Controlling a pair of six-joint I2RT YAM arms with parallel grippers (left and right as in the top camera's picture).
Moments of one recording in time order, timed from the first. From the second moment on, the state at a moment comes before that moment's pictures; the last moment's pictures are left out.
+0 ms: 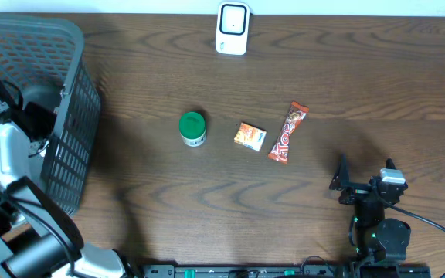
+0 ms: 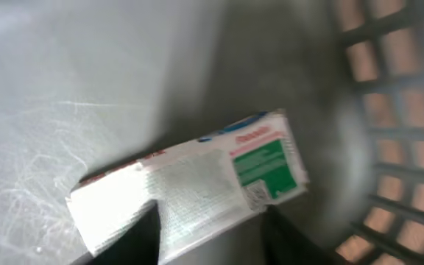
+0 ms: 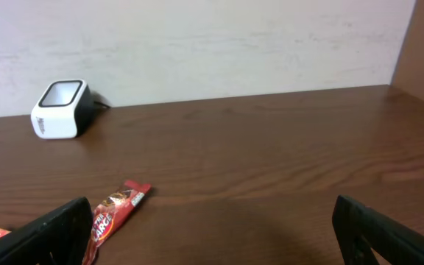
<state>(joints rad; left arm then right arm) 0.58 1.73 1.20 -0.56 0.13 -0.52 -0.01 0.01 0.01 -0.06 0.08 0.09</state>
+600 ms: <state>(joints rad) 0.56 1.71 1.20 -0.78 0.17 -0.54 -0.01 0.01 0.01 -0.06 0.08 0.09</state>
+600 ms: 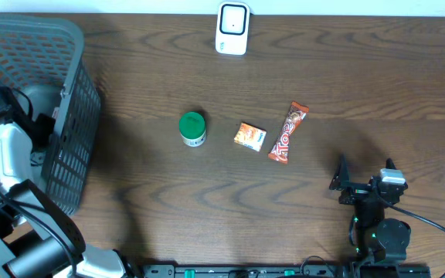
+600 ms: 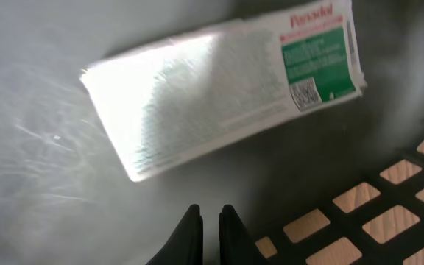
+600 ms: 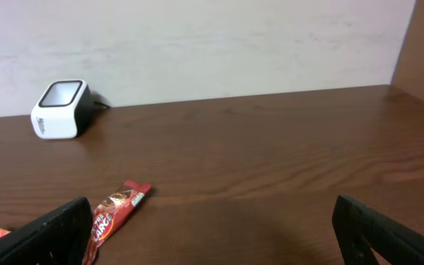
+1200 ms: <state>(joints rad) 0.53 1.86 1.21 -0.81 0.03 -0.61 -0.01 0.01 0.01 -0.06 0.08 0.09</state>
